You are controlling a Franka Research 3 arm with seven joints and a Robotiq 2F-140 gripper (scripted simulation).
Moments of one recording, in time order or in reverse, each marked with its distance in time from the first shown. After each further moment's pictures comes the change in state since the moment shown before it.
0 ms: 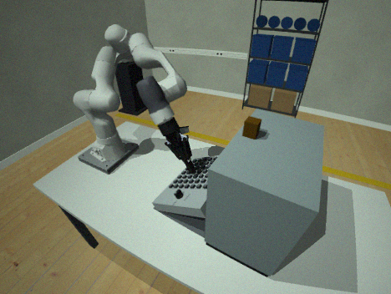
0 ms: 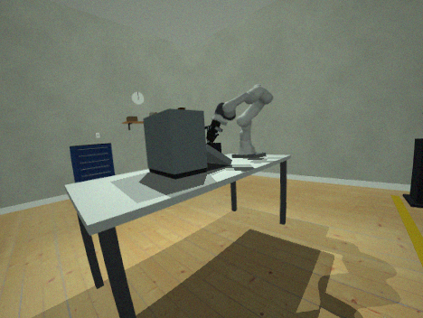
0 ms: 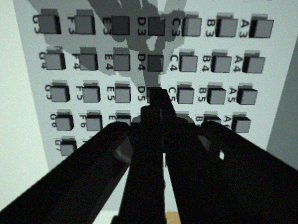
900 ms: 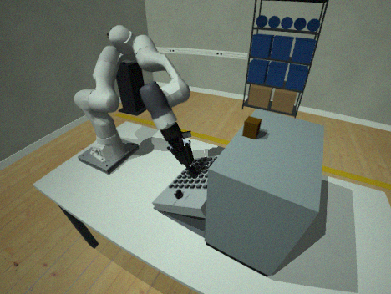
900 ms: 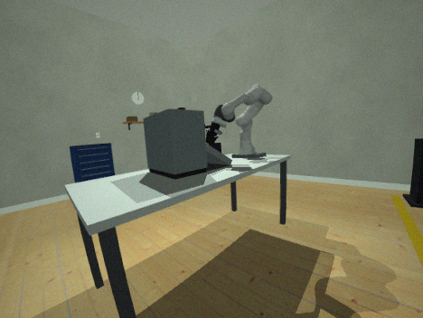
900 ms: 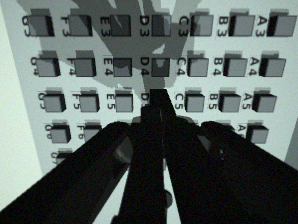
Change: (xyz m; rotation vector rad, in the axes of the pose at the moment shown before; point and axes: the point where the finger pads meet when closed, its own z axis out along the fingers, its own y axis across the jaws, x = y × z) arm 0.001 -0.004 0.023 0.011 0.003 0.018
